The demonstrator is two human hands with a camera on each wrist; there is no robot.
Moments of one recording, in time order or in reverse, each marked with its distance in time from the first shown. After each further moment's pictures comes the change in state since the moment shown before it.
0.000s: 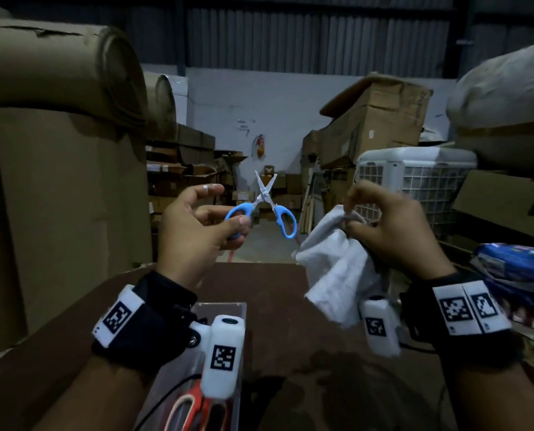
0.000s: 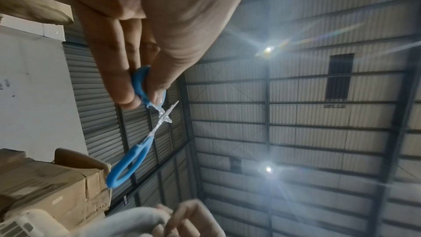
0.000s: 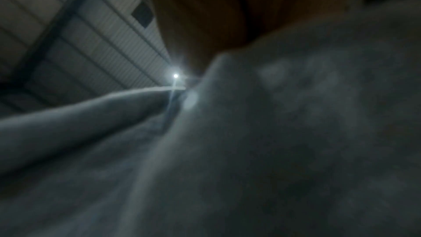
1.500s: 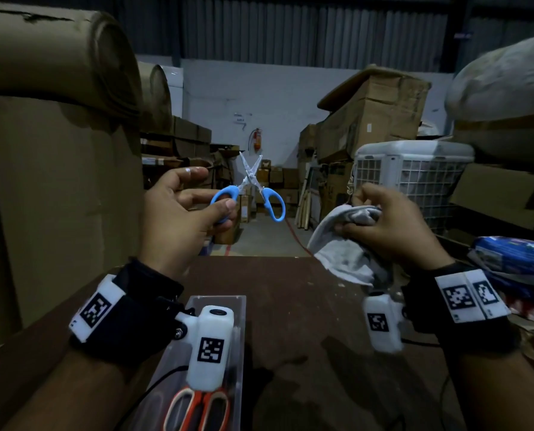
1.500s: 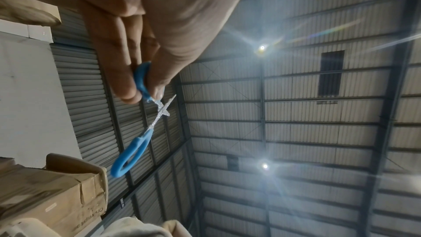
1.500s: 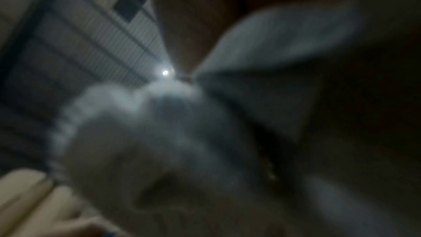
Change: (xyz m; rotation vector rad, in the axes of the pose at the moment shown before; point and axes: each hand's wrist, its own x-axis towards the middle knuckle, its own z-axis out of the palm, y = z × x) left_hand 0.004 0.003 -0.016 0.099 0.040 0.039; right_hand -0.001 0.017 0.017 0.063 -0.082 0.143
